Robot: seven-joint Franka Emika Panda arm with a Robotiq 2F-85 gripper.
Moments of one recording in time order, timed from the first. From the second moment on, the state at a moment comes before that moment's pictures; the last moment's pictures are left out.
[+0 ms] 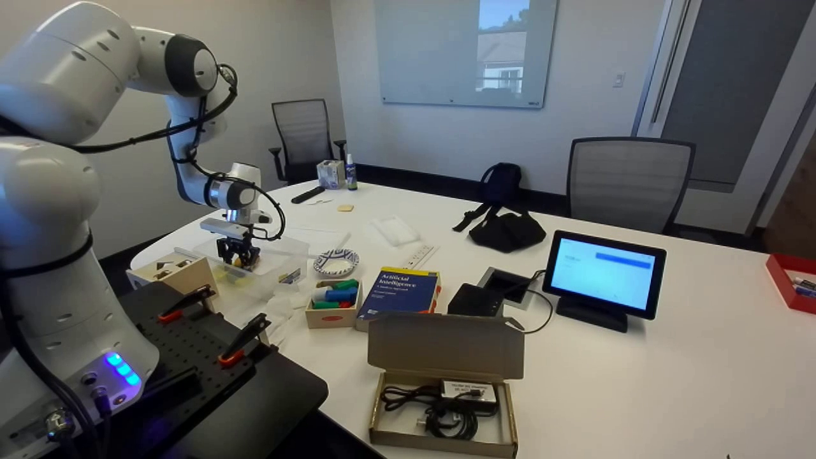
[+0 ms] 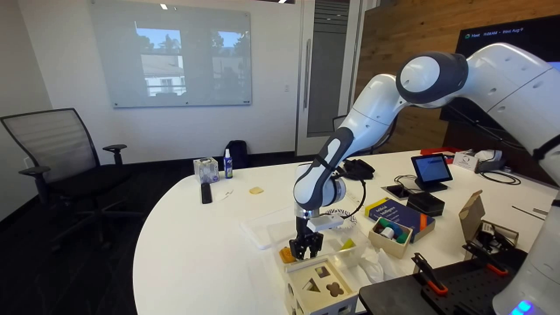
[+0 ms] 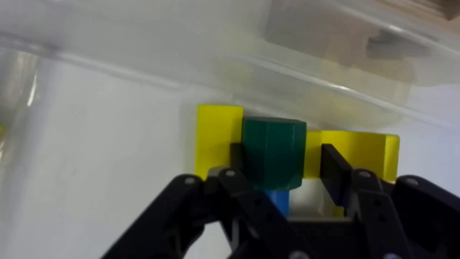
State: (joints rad) arm 0.36 0.93 0.21 -1.90 0.09 2.57 0.09
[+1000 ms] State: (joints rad) arm 0.19 0.71 0.29 -1.93 0.11 2.36 -0.08
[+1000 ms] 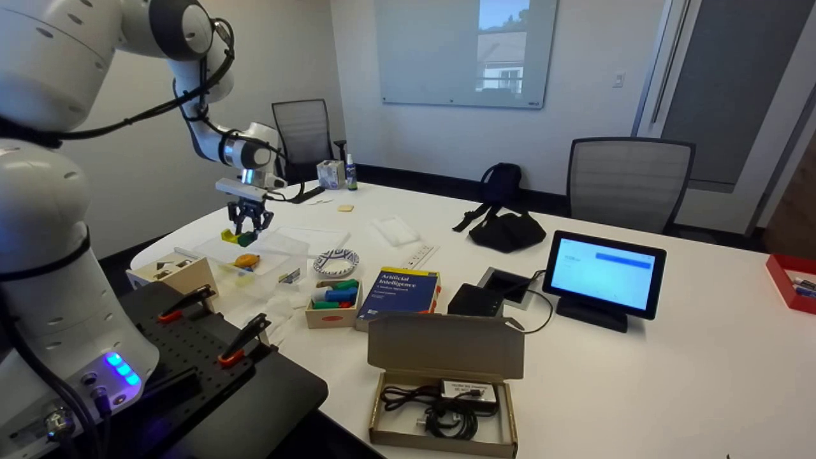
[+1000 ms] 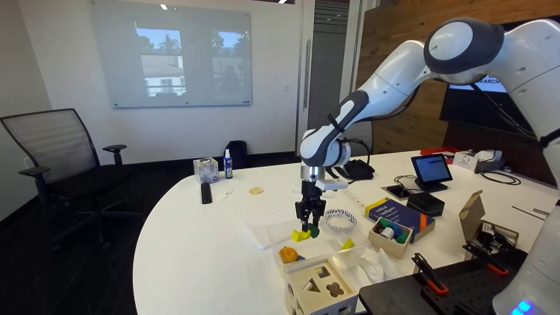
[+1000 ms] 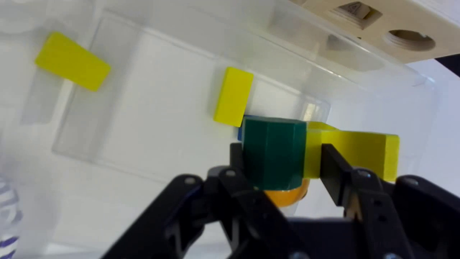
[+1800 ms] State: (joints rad) arm 0.11 0.59 0.02 -2.00 0.07 2.58 0.07
